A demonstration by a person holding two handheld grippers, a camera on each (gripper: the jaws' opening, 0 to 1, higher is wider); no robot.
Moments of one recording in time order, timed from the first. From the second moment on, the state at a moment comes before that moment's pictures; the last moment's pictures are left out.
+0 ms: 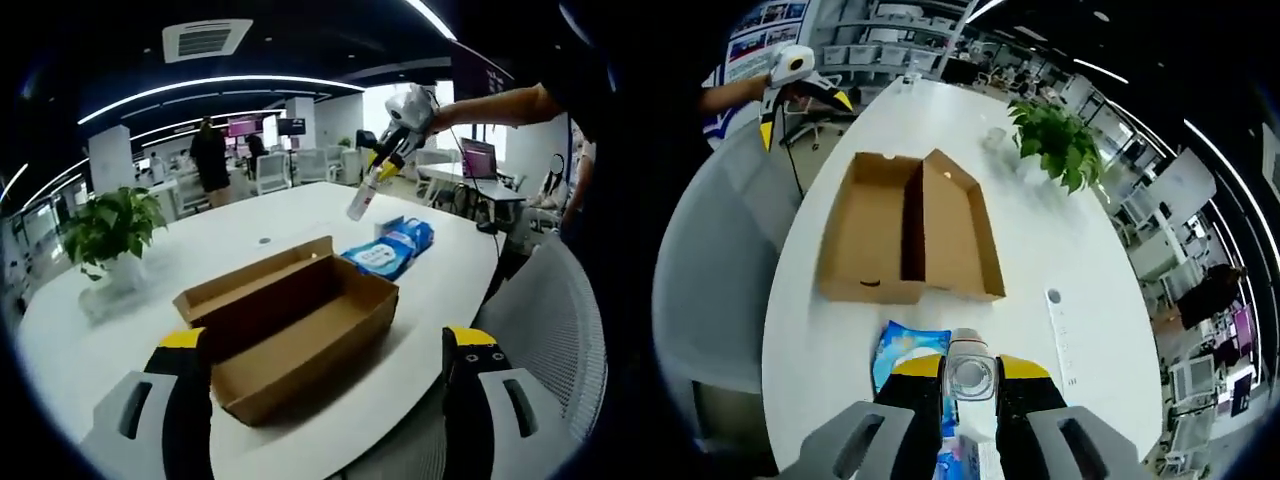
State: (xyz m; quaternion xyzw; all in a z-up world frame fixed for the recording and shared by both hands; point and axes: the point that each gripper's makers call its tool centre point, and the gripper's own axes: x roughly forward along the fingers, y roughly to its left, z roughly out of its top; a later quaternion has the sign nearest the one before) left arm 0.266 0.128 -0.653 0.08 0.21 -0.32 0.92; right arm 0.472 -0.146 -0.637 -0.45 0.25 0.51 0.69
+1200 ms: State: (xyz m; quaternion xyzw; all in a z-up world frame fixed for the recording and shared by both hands) left arm 0.254 0.142 -0.653 0.07 0.22 -0.29 0.93; right arm 0.528 -0.179 -0.733 -0.50 0.34 0.51 0.61
